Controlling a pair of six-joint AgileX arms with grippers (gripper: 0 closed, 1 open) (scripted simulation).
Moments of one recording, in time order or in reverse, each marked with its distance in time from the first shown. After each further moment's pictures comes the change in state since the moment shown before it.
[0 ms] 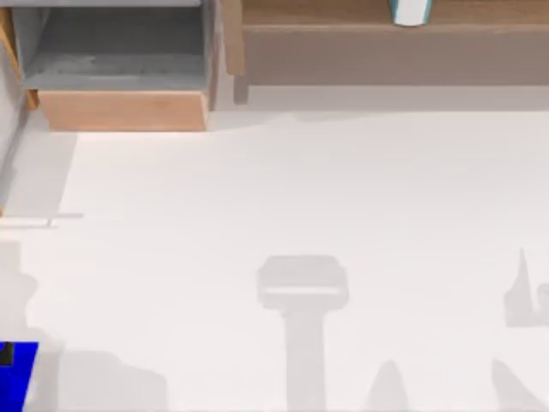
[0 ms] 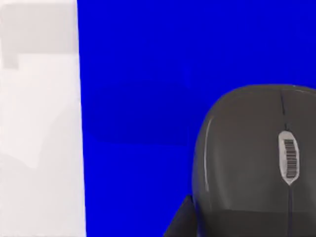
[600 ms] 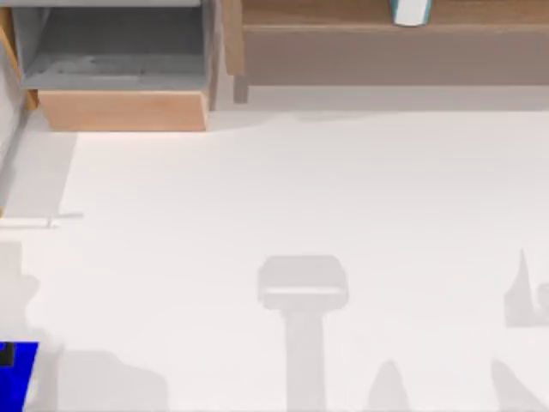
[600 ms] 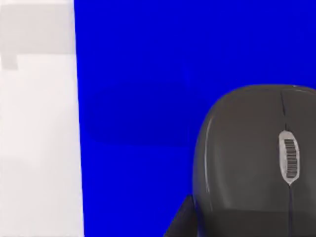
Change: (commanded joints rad) left arm 0.000 0.000 0.000 0.000 0.000 0.000; right arm 0.000 0.000 0.000 0.000 0.000 0.000
